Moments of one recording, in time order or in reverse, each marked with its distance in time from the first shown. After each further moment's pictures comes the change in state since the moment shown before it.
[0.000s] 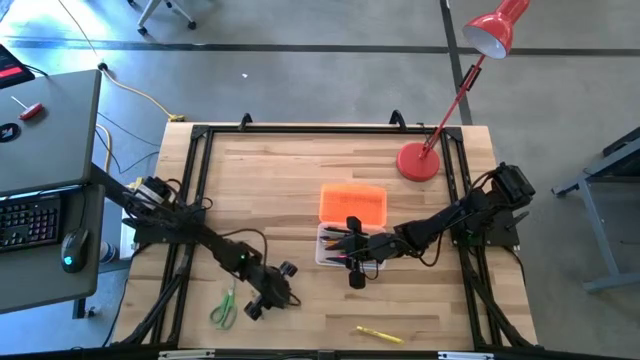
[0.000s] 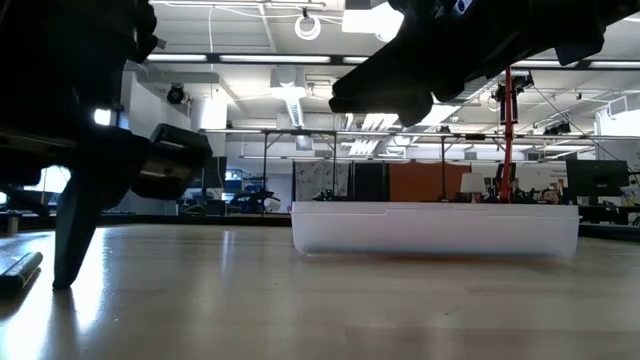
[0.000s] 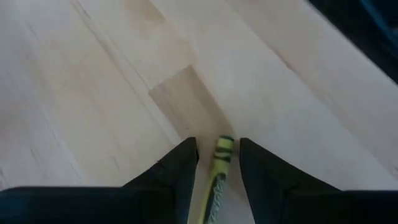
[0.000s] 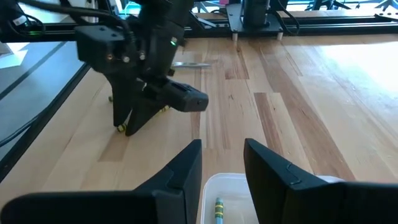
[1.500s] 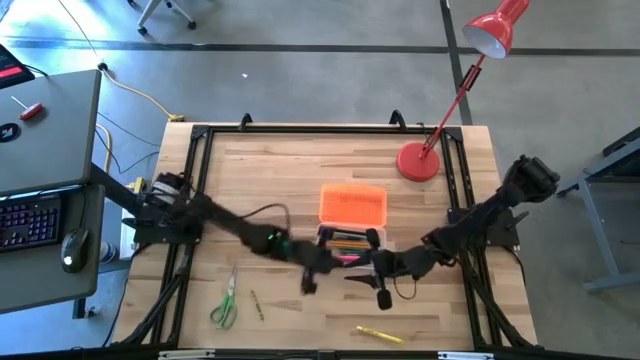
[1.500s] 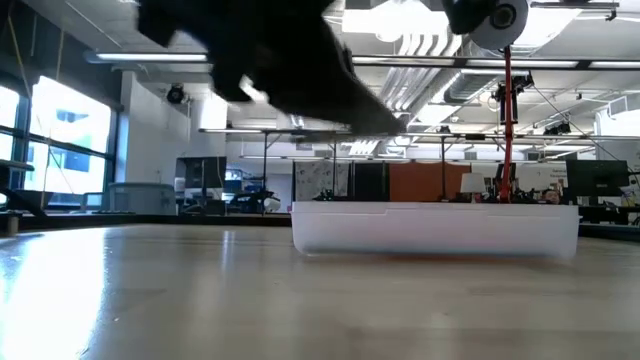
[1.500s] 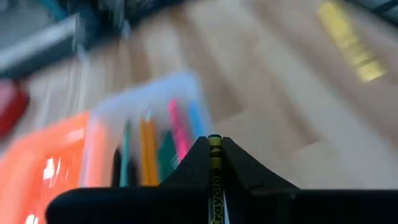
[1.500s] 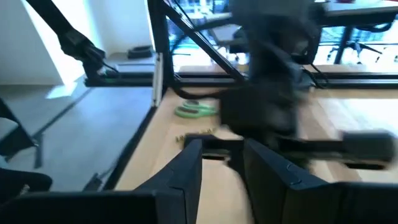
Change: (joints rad) left arm 0.197 -0.013 0.296 0.134 -0.312 0.197; right arm 0.211 -0.224 0.000 -0.077 0.121 -0.003
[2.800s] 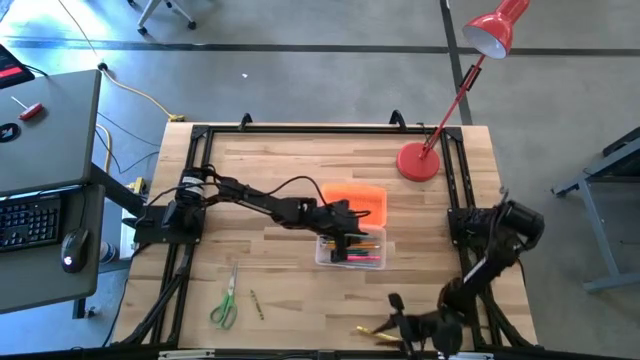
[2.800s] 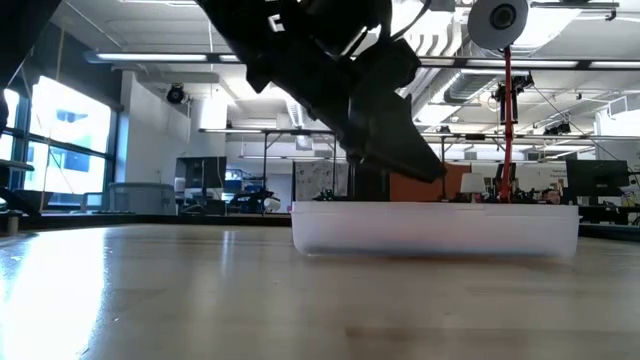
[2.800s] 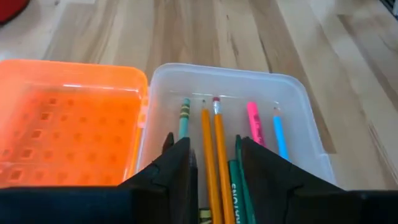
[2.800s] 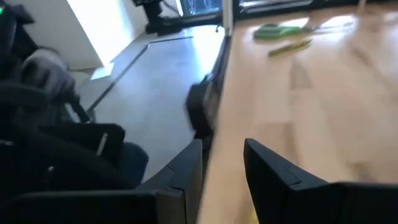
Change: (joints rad) left arm 0.254 0.178 0.251 -0.147 0.224 -0.313; right arm 0.452 0.404 0.034 0.193 0.288 0.360
